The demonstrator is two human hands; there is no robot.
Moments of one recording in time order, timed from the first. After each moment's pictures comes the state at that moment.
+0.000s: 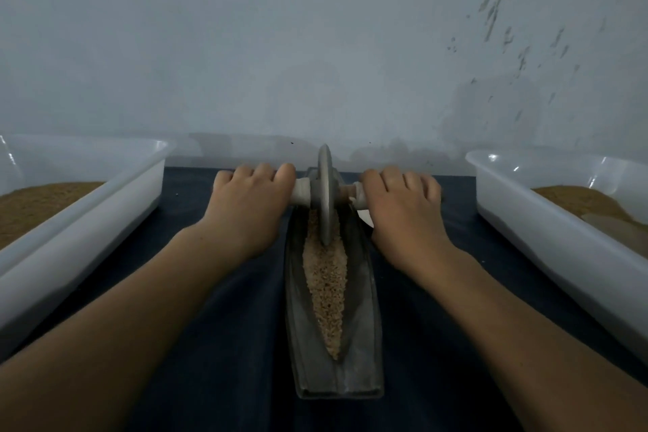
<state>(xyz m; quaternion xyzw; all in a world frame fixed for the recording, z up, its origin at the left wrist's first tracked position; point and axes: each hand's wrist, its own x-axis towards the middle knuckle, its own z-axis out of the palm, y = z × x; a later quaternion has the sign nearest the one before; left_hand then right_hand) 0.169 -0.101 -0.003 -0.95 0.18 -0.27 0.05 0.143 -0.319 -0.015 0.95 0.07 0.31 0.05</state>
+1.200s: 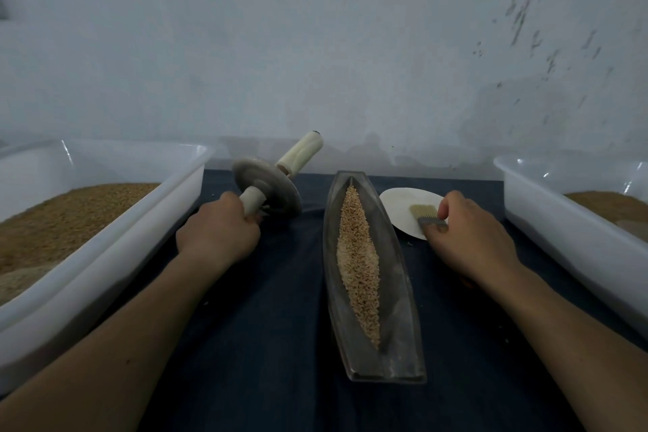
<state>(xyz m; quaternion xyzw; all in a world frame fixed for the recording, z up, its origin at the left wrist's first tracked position) 0.175 -0.028 -0.025 -0.97 -0.08 -0.12 -0.17 0.151 -0.373 -0.037 0.96 -0.08 0.22 -0.12</state>
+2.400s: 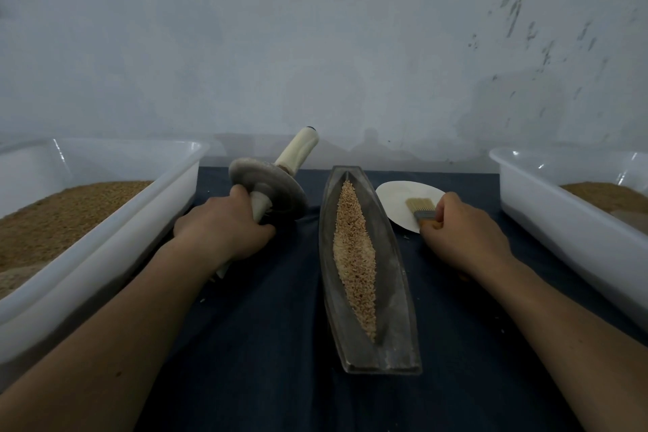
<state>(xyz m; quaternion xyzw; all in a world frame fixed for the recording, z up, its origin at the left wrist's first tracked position) 0.164 -0.037 -0.005 -0.99 -0.03 -0.04 -0.11 0.155 -0.377 -0.044 0.97 -0.10 0.19 -0.13</state>
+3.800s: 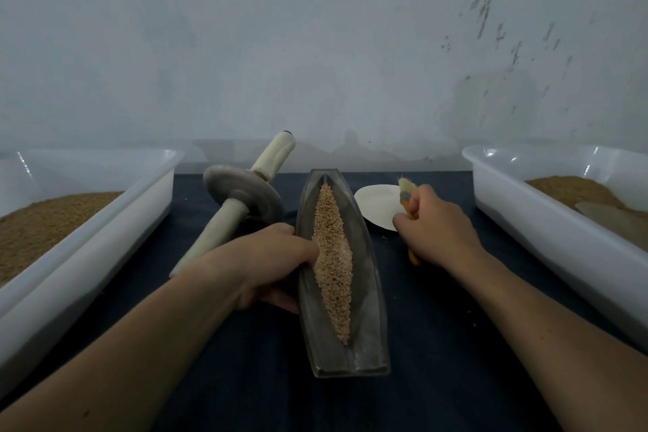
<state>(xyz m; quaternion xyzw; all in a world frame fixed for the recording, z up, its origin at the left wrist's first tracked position) 0.113 -0.112 0.001 -0.77 0.05 0.26 -0.58 0.149 -0.370 -0.034 0.96 -0.10 0.18 -0.21</state>
